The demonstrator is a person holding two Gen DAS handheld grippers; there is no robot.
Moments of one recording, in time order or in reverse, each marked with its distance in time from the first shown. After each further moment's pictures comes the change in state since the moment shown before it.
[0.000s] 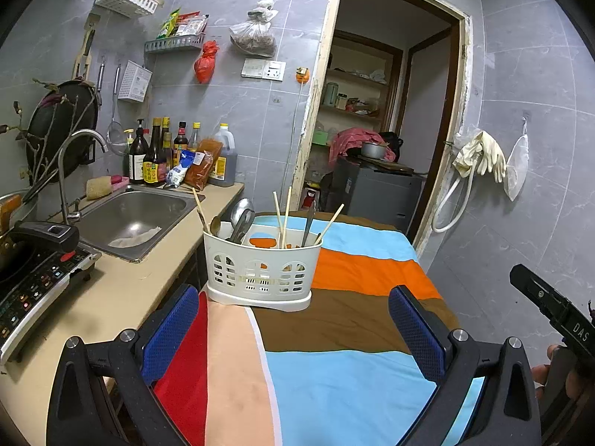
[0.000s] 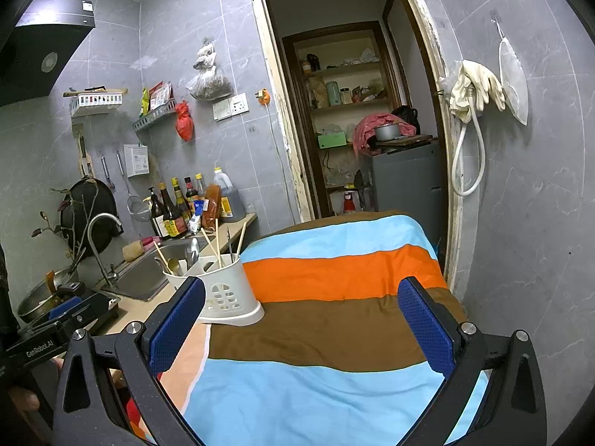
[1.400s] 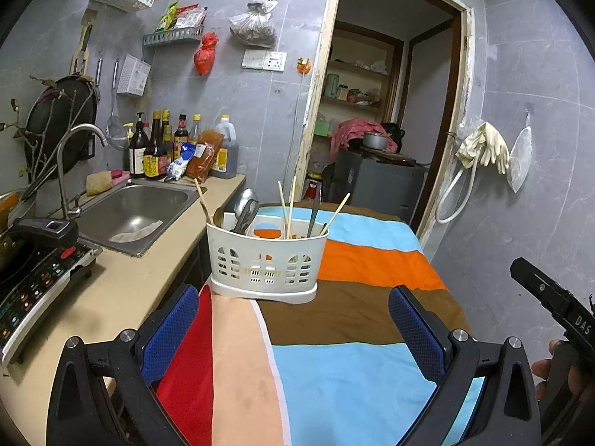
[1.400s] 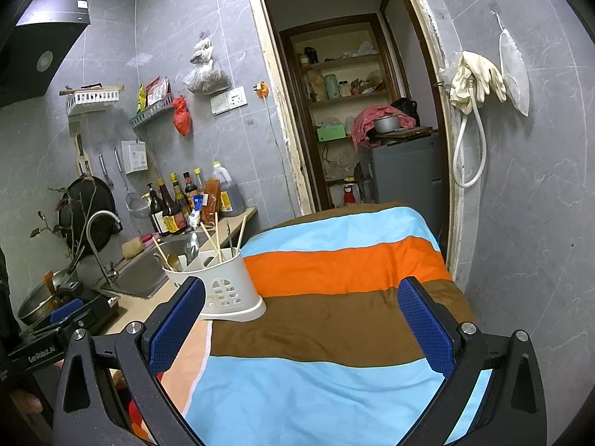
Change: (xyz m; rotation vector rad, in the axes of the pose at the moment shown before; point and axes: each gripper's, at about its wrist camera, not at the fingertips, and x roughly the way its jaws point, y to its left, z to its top) left arm 0.006 0.008 -0.007 -0.005 0.027 0.008; right arm 0.003 0.002 -0.008 0.008 0.018 -0.003
